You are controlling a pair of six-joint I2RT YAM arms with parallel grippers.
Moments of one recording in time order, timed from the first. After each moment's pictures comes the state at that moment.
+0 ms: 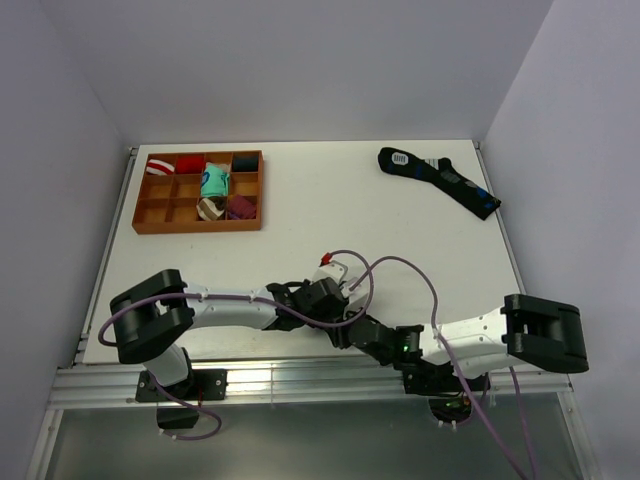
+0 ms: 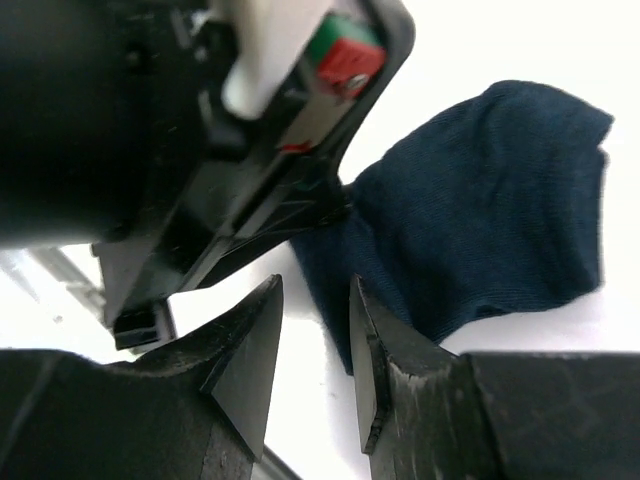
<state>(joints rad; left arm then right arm) -1.21 1.65 0.87 -0.21 -0.35 -0.56 1.36 1.19 0.21 0.45 0.54 0.60</state>
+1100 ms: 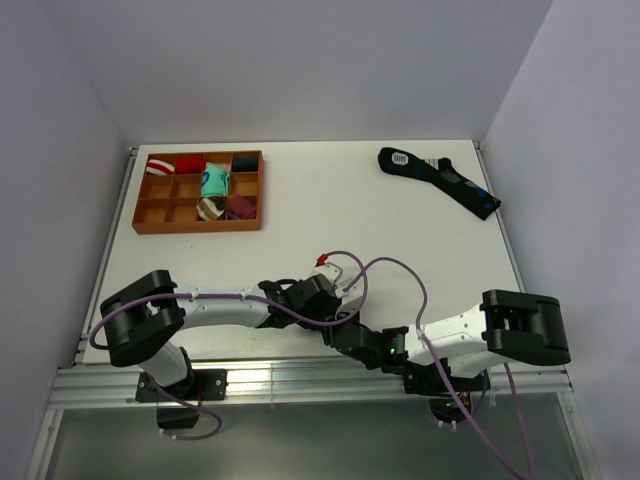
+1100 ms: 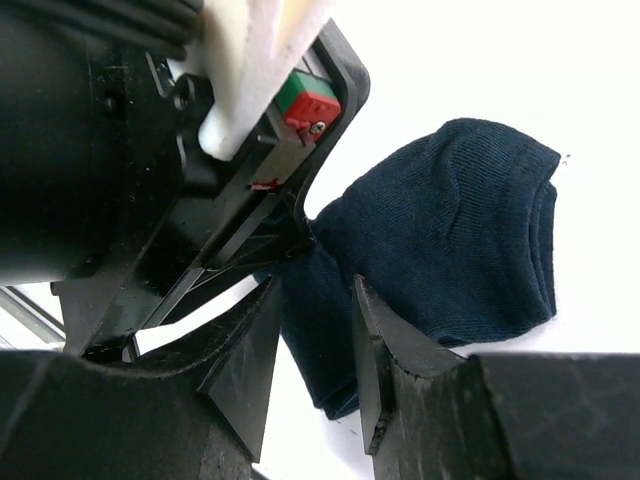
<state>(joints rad) -1.16 1.60 0.83 -0.24 -0.26 -0.51 1.43 1.32 0.30 0.42 0.72 0.67</state>
